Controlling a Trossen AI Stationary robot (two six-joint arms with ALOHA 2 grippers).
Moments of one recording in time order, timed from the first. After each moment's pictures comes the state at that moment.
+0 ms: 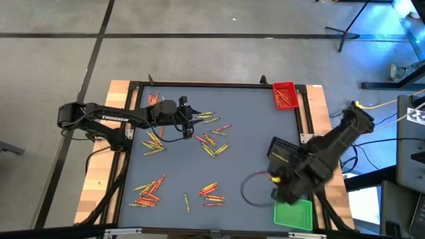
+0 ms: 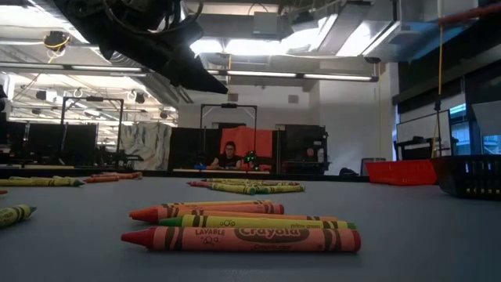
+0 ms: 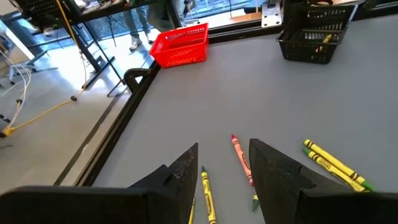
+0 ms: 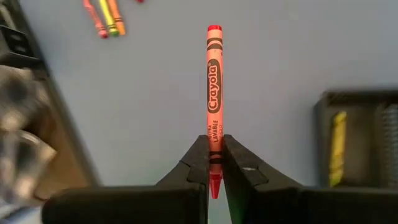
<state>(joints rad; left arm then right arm) 0.23 1.28 0.62 0.30 -0.08 0.22 0.82 1.44 1.35 -1.23 0.28 1.26</state>
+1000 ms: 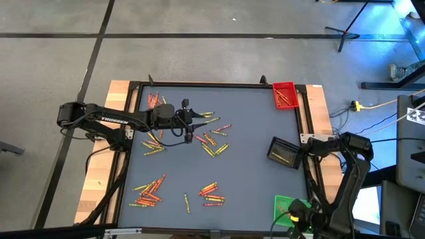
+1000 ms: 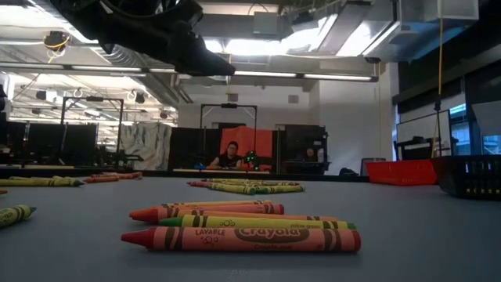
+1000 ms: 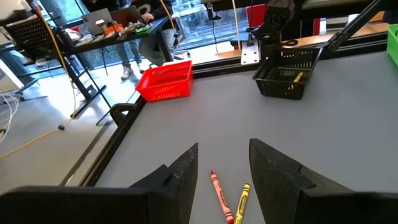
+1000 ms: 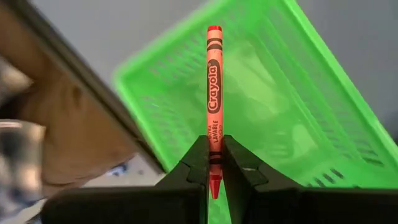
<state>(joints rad) 0.15 1.28 0.62 0.41 -0.08 0.22 1.27 1.79 1.35 -1.07 0.22 2.02</state>
